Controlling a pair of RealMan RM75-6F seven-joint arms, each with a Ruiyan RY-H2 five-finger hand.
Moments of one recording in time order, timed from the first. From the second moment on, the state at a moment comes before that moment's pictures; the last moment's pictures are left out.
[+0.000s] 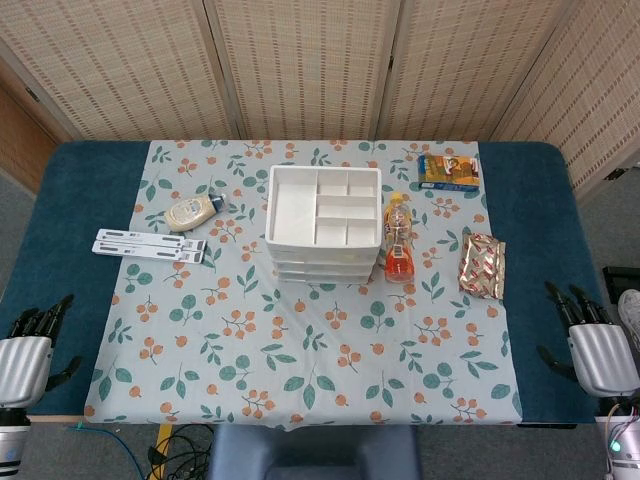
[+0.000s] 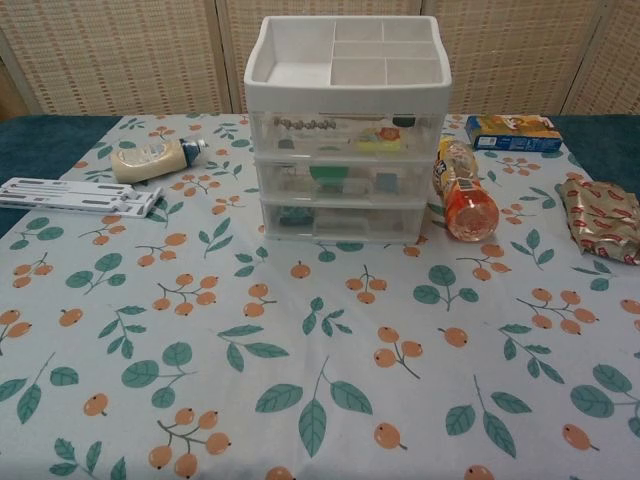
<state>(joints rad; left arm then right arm) -0.10 -1.16 -0.05 -1.61 1.49 1.49 0.16 0.07 -1.10 0.05 -1.64 -1.51 1.48 -0.08</state>
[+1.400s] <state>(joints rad) -0.09 -1.15 -0.05 -1.57 1.50 1.51 0.09 0.44 -1.30 0.15 -1.78 -1.31 0.89 0.45</state>
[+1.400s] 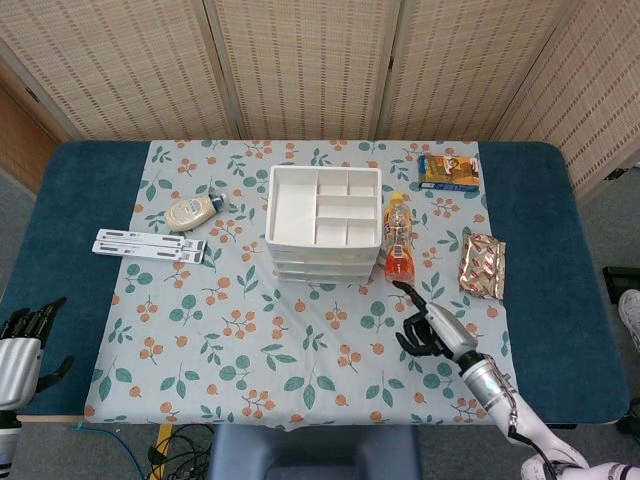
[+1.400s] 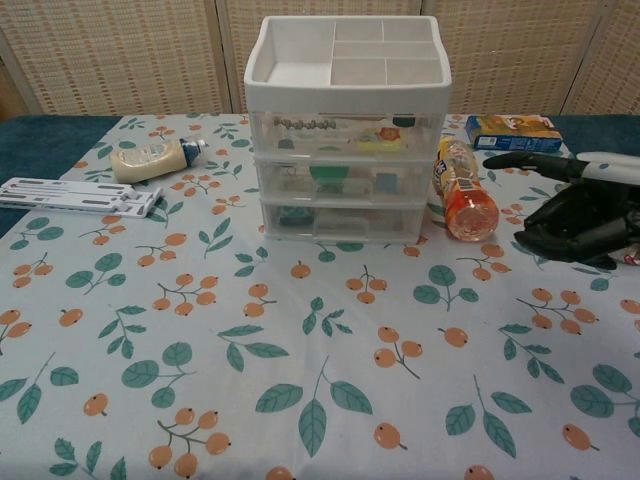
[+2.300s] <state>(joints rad) -0.10 -1.13 -0.06 -1.54 1.49 1.50 0.05 0.74 -1.63 0.36 -1.46 -1.06 0.47 0.73</state>
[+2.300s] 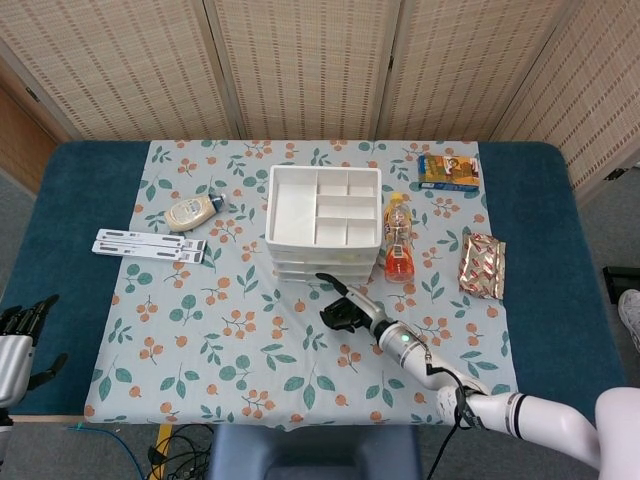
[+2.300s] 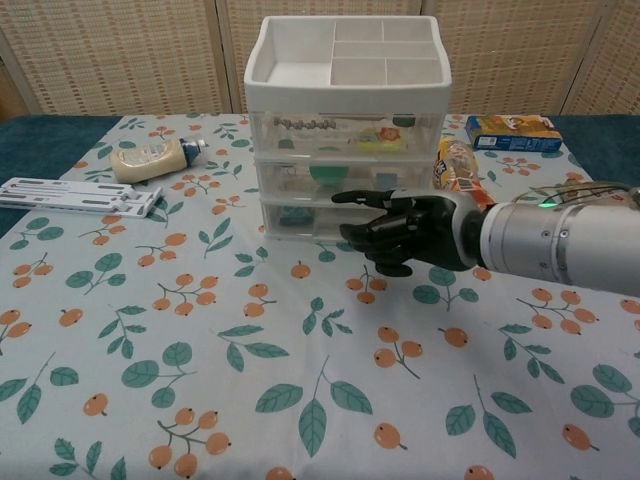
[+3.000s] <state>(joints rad) -0.09 -1.13 -0.06 -1.54 1.48 1.50 0.05 0.80 -1.71 0.40 -1.36 -1.02 0.44 0.70</state>
